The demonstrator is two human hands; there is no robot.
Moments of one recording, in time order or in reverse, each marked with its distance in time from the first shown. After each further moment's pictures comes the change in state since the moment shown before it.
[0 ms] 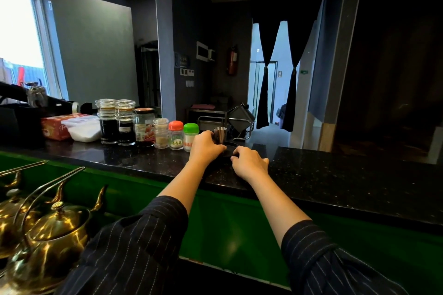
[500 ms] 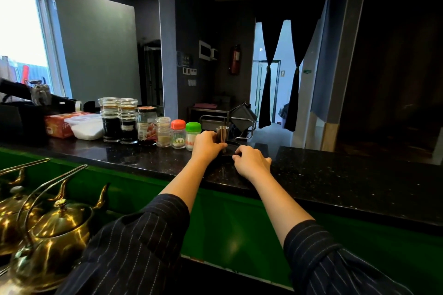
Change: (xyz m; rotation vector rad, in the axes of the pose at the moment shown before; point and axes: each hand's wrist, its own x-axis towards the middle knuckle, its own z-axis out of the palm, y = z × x) left_hand 0.001 -0.001 -0.002 -0.005 -0.015 0.006; right_hand 0.001 -0.001 0.001 0.009 0.004 0.007
